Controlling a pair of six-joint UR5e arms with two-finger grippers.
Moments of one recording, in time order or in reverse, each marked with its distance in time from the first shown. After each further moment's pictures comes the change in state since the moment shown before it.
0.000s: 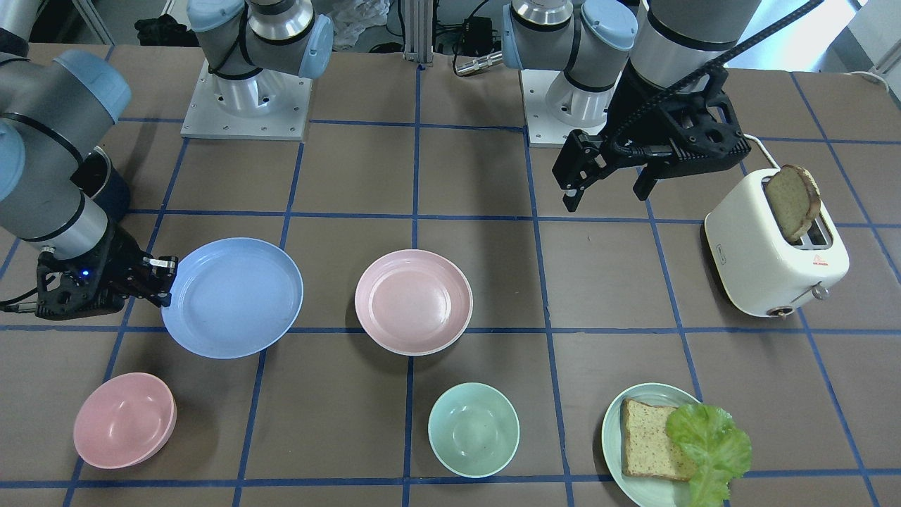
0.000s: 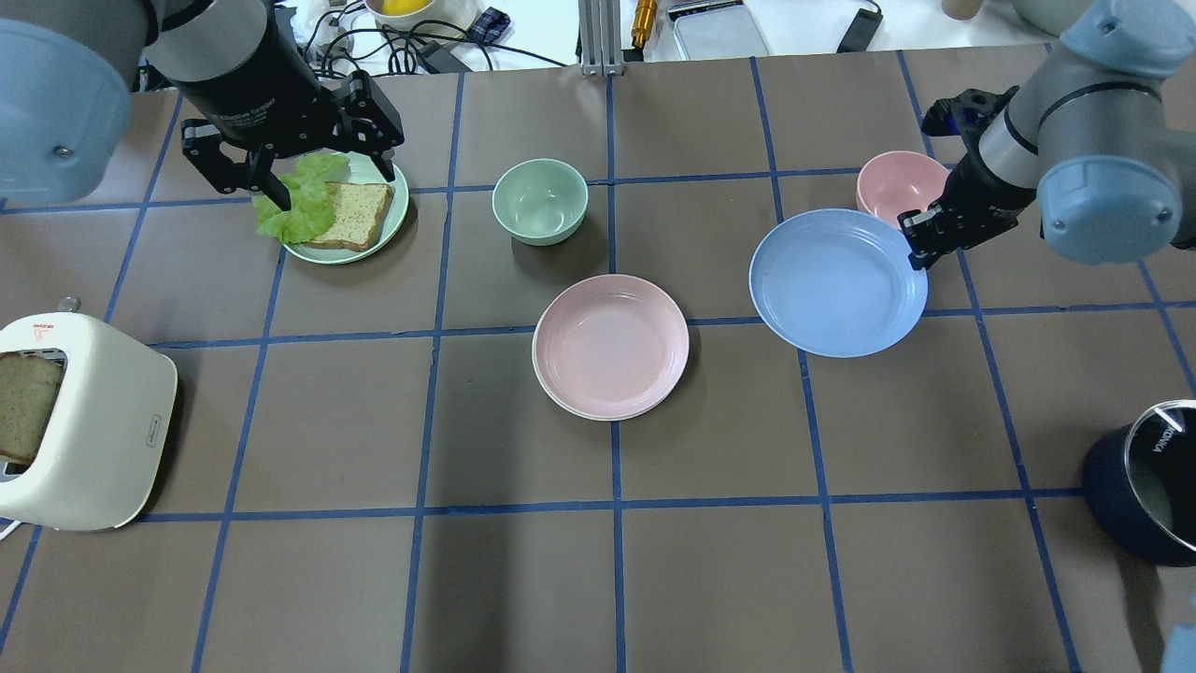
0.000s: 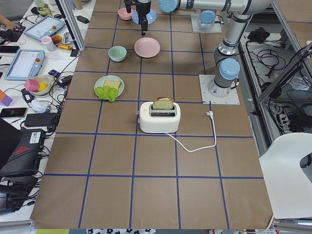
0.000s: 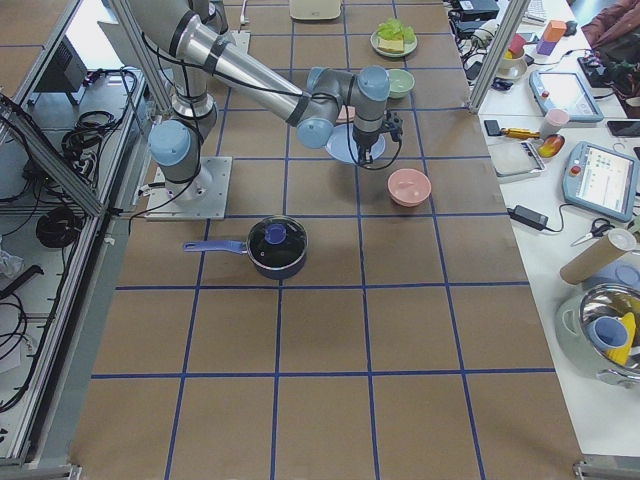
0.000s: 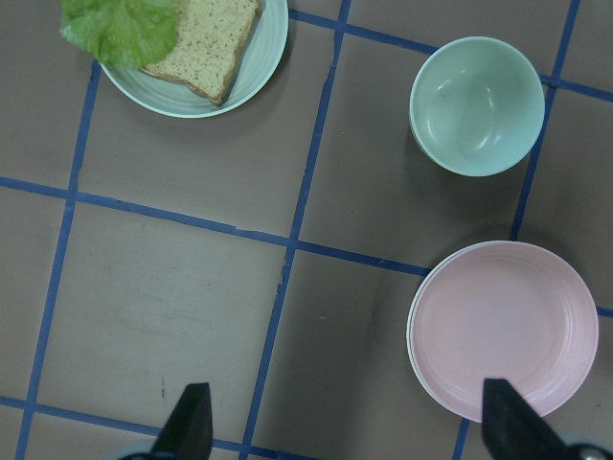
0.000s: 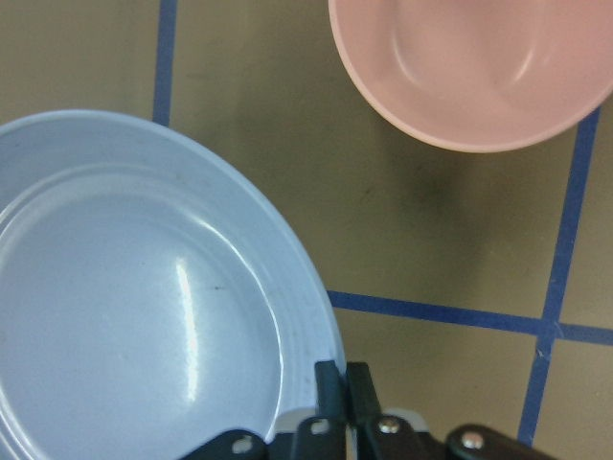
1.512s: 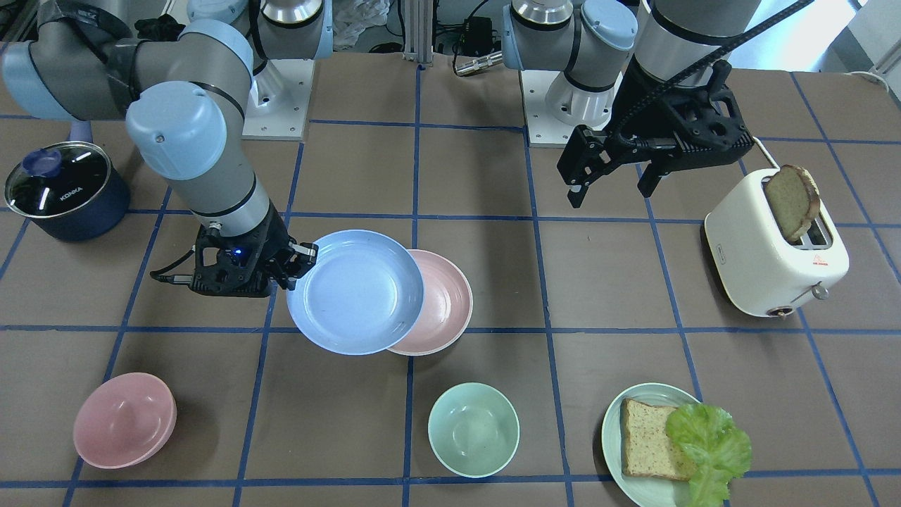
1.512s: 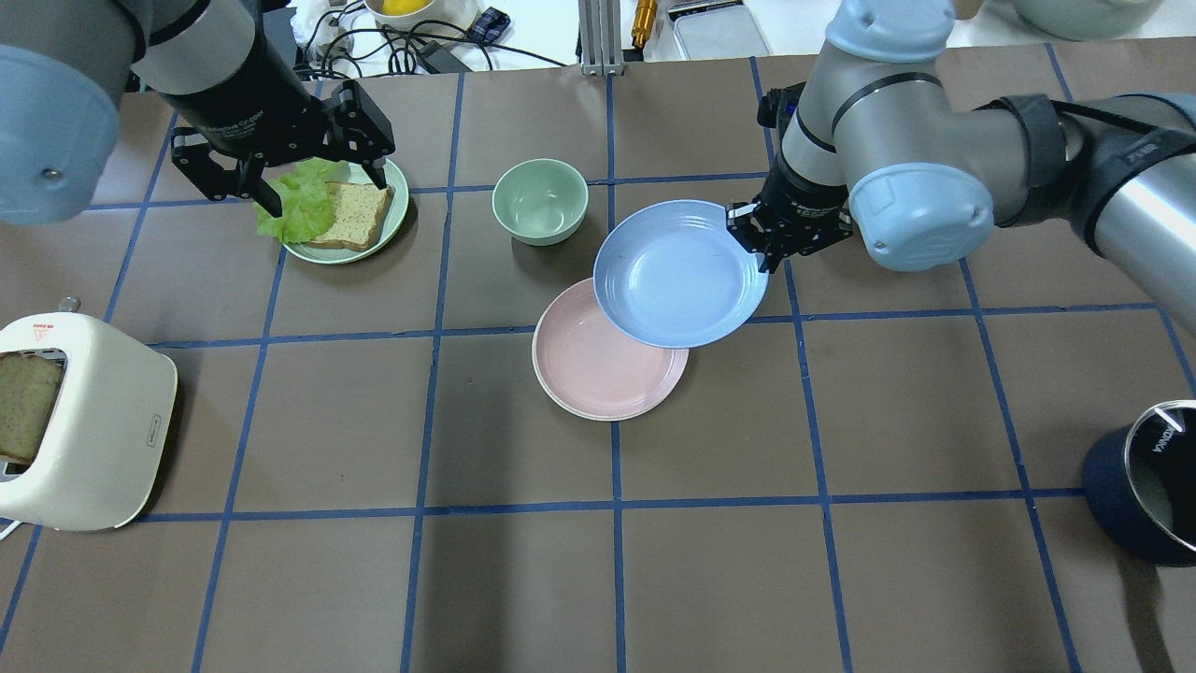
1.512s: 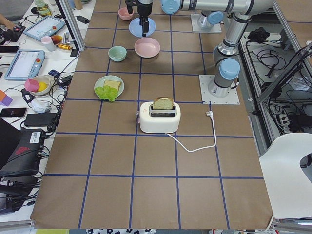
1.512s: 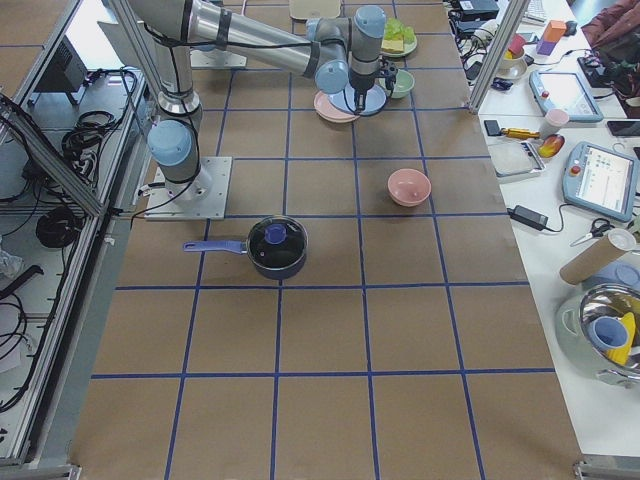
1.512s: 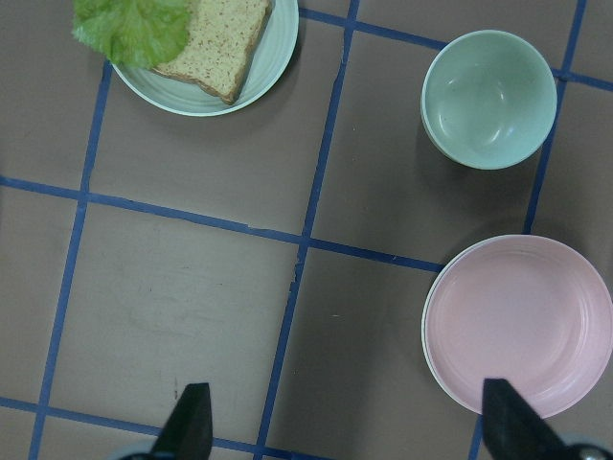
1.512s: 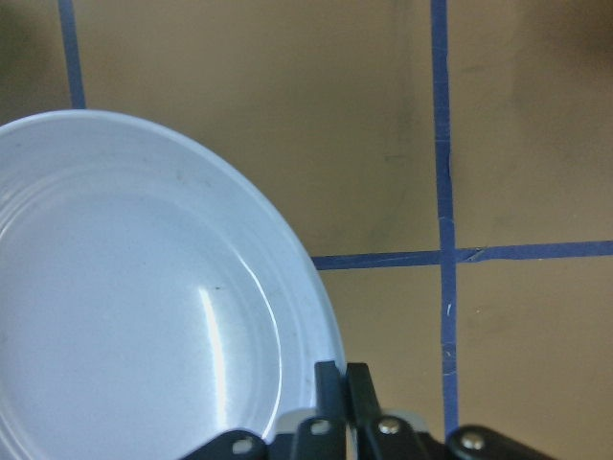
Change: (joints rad) left arm 0.008 0.015 -0.016 0.010 0.003 0.018; right arm 0.352 0.006 -0.050 0.008 -0.031 0.532
